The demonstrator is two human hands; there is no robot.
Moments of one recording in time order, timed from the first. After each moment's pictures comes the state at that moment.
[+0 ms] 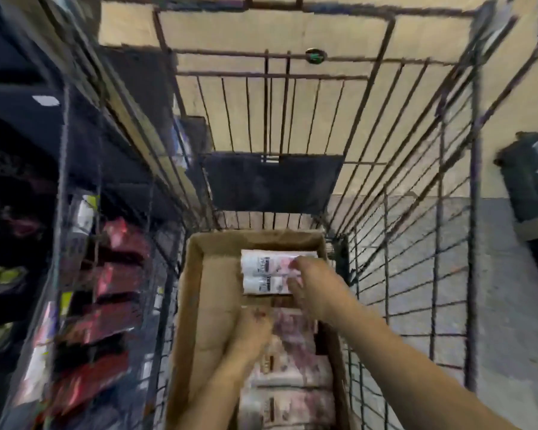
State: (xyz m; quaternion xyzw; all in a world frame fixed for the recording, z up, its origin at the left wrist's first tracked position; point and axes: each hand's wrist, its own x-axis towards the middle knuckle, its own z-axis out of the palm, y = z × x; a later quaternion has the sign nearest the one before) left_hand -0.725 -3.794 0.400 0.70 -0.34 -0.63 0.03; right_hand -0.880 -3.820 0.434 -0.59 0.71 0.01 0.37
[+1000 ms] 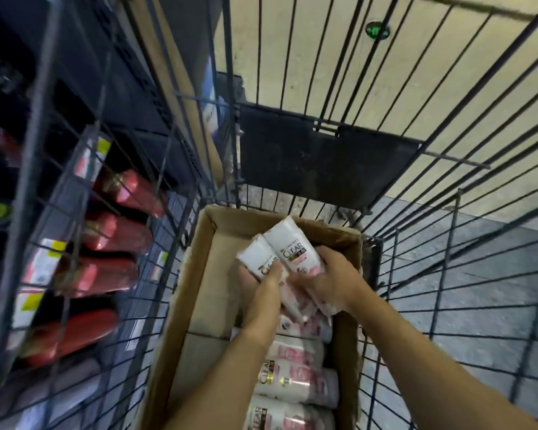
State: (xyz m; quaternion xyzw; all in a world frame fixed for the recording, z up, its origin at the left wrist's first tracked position) left_hand -0.753 -3.832 0.363 0.72 -0.14 -0.59 0.35; right_hand -0.888 -3.856 0.376 -0.48 0.71 -0.06 0.52
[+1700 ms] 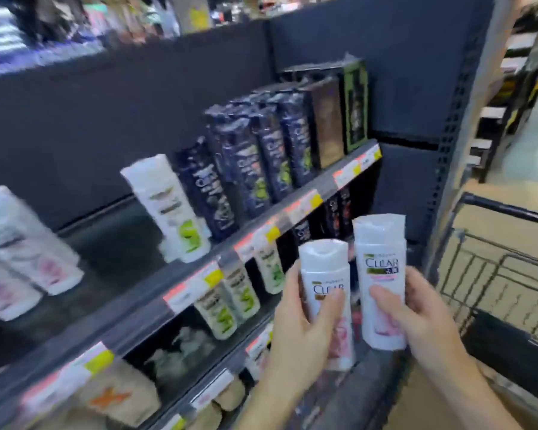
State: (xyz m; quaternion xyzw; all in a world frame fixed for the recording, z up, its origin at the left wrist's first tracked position) left_hand -0.482 -3.632 0.874 0.59 -0.45 -0.28 0.61; right_hand -0.621 -3.721 0.849 -0.59 0.33 -0.45 0.58
